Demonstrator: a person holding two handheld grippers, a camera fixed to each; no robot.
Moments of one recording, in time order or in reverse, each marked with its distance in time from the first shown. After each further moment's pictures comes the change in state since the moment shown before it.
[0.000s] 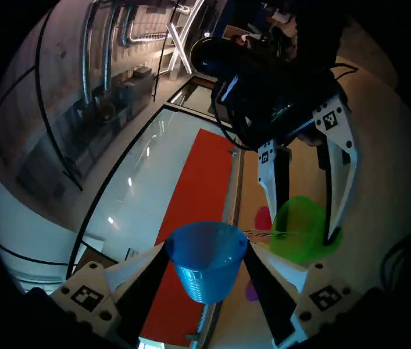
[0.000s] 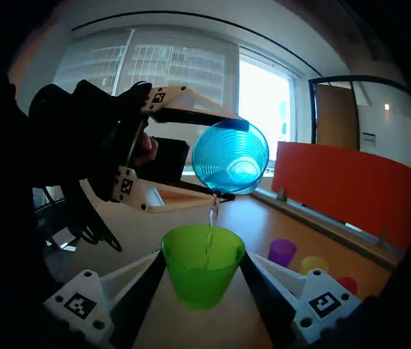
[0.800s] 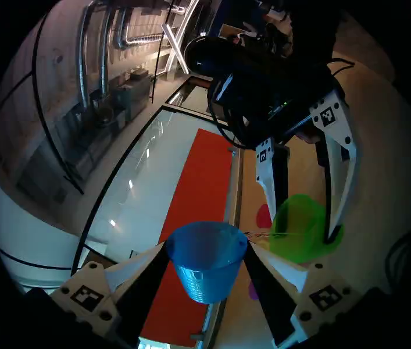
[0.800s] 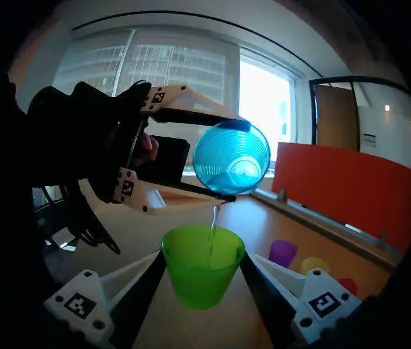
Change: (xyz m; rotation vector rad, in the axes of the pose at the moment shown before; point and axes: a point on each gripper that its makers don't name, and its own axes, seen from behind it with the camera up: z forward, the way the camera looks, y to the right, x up) left arm 0.001 0.000 -0.002 0.004 -0.001 0.031; right arm 0.002 -0.001 0.002 0.000 0.002 -0.004
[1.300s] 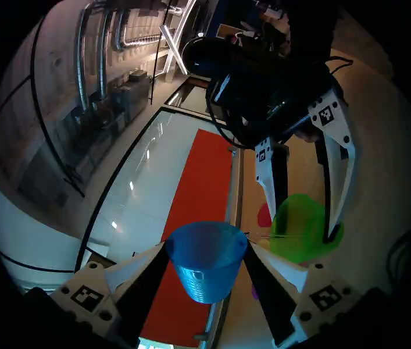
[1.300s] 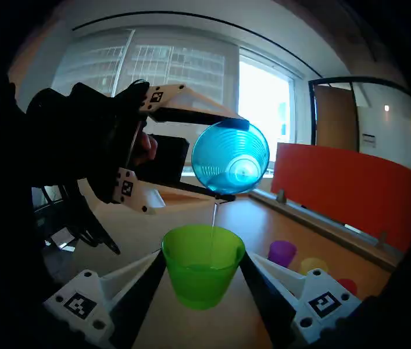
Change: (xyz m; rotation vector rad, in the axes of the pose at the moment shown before) left arm 0.002 -0.001 0.001 0.002 0.001 0.018; right arm 0.001 0.001 0.001 -0.004 0.002 -0.001
